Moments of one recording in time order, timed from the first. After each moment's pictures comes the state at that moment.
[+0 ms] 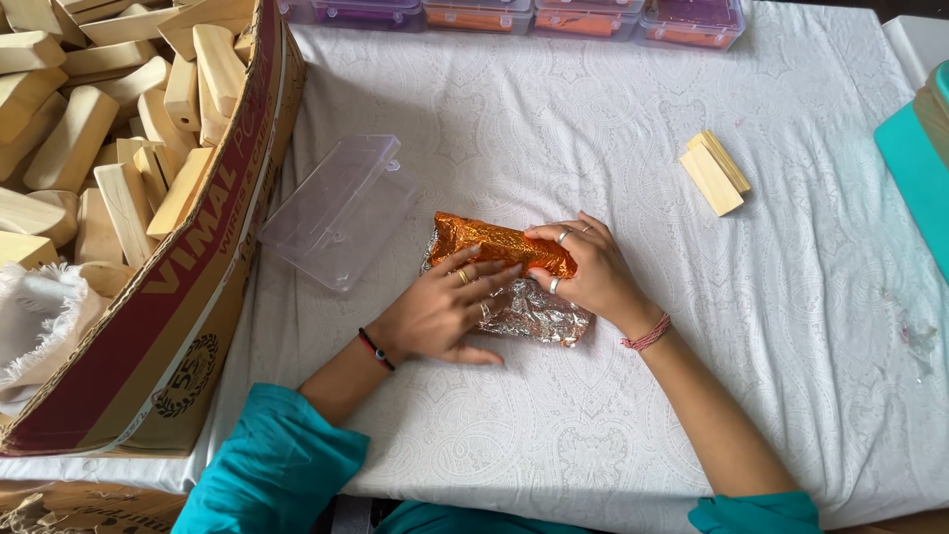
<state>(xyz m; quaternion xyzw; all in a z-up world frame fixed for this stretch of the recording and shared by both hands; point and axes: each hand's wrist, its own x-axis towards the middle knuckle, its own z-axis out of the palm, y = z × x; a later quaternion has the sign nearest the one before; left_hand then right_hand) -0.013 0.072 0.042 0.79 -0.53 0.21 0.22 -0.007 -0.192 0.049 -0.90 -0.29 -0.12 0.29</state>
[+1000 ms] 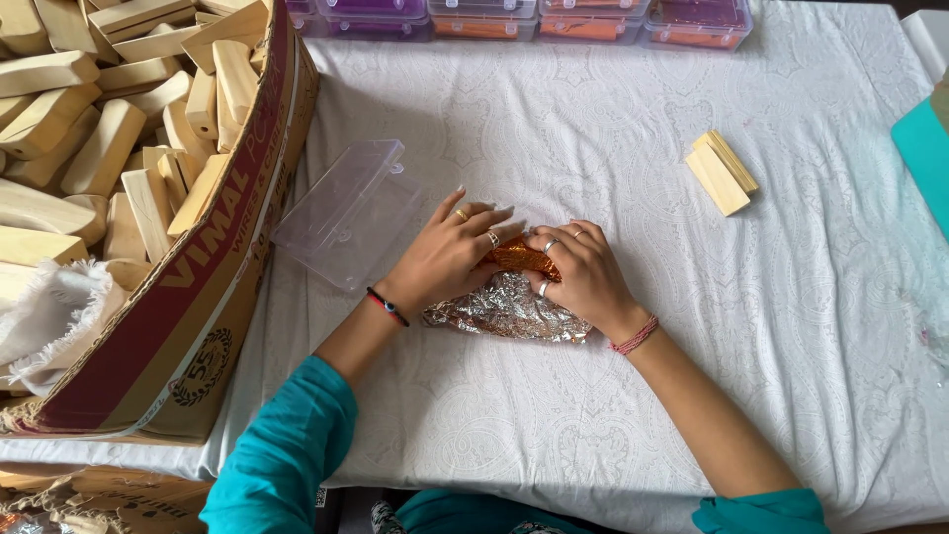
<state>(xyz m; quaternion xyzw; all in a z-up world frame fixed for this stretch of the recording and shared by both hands) 0.019 0.056 0.071 0.85 -0.44 0.20 0.23 -0.011 -0.180 0.038 -0.90 -0.32 -0.23 0.19</state>
